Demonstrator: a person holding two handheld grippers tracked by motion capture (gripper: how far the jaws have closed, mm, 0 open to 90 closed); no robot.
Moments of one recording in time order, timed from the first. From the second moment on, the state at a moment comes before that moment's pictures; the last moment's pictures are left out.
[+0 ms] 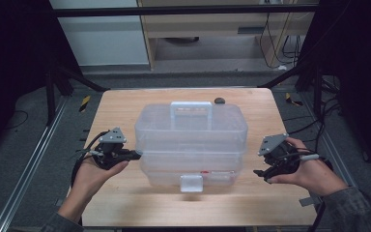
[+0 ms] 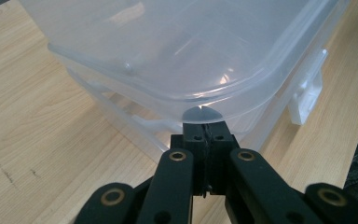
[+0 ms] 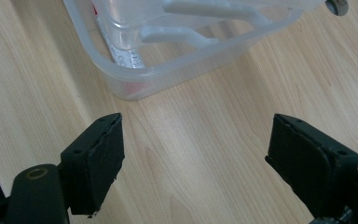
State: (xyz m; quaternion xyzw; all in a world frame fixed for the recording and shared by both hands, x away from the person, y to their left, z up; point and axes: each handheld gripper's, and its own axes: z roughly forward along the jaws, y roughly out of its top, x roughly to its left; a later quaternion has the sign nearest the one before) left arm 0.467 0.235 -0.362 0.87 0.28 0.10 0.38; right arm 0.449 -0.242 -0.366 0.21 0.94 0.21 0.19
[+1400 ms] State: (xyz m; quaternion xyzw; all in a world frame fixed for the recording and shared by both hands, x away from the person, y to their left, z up) left arm 0.459 0.249 -0.395 0.90 0.29 0.12 0.31; right arm 0.454 -0.246 -0.395 0.24 0.93 0.20 0.20
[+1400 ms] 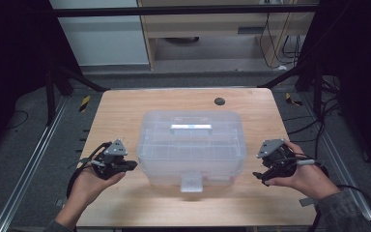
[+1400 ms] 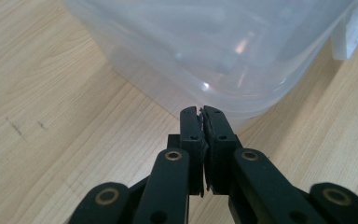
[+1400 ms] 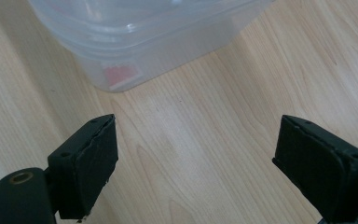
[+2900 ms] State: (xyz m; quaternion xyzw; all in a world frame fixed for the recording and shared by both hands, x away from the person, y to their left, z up) left arm 0.526 0.308 -0.471 0.83 0.45 0.17 0.28; right arm 0.516 -0.281 -0.470 0.43 0.84 0.22 0.25
